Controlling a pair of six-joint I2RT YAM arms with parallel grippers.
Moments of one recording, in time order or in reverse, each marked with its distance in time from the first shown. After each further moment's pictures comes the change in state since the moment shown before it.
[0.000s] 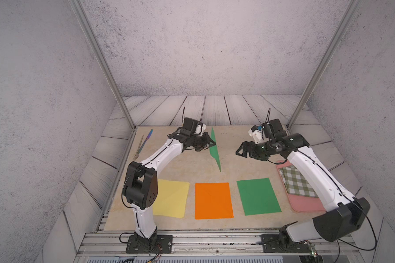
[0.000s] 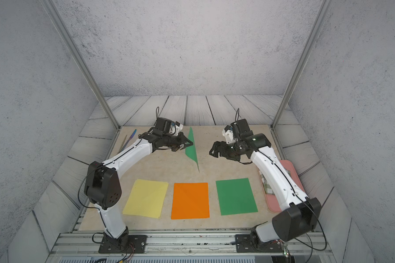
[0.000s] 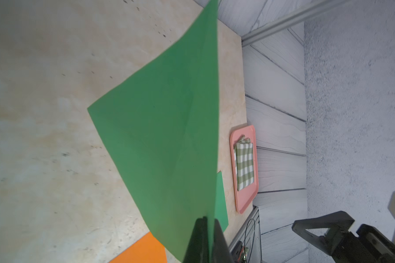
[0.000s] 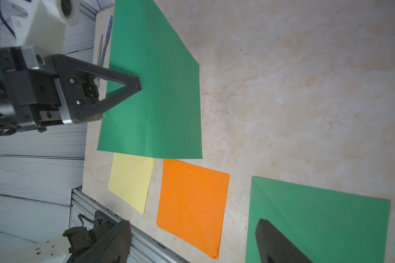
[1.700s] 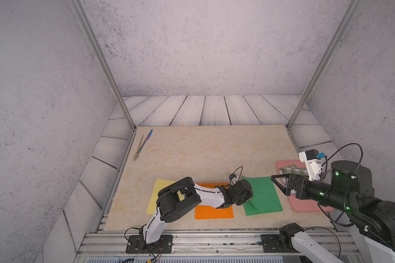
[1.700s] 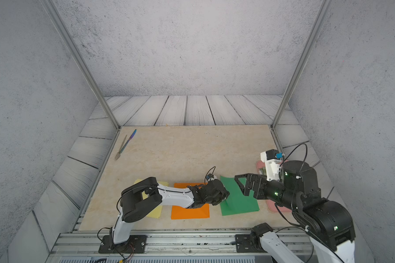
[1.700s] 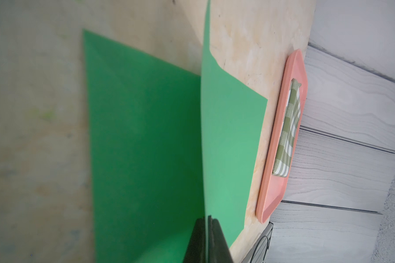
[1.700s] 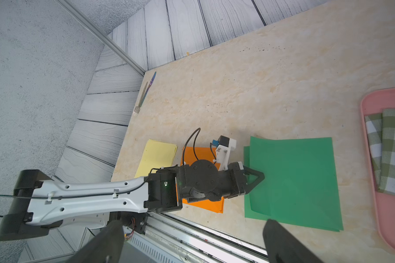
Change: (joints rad) left arm -0.676 0.243 -0.378 0.673 -0.636 -0.729; right arm -0.001 -0.606 0.018 -0.303 0.077 0.100
